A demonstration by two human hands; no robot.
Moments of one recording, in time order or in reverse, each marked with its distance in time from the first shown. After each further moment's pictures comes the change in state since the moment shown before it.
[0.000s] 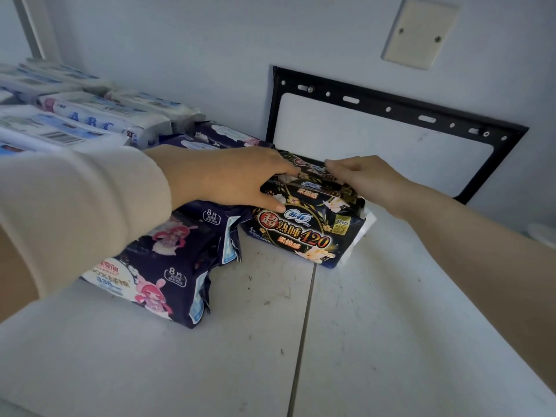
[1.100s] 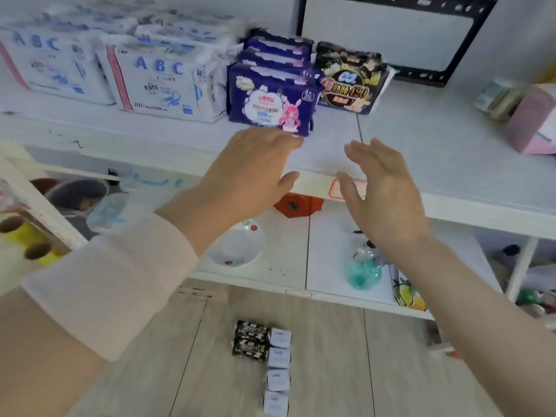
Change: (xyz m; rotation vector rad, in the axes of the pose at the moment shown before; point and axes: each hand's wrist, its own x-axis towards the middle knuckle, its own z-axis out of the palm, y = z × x) left_hand -0.312 0.075 0.053 0.011 0.286 -0.030; right_hand -0.336 -0.093 0.178 -0.382 0.563 -0.275
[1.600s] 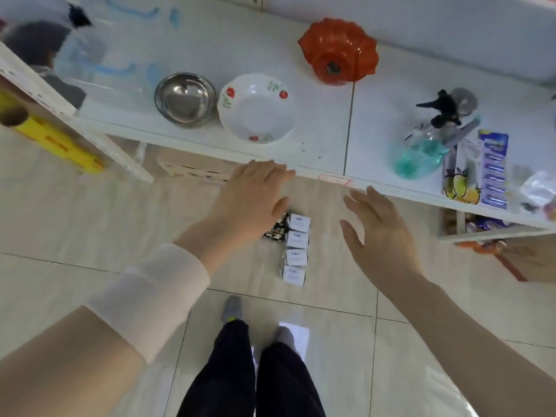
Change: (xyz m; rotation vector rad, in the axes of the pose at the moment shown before) left_hand -0.174 -0.049 0.208 -0.229 -0.433 -0.157; right_hand -0.228 -0.024 0.136 -0.014 -0.543 0.181
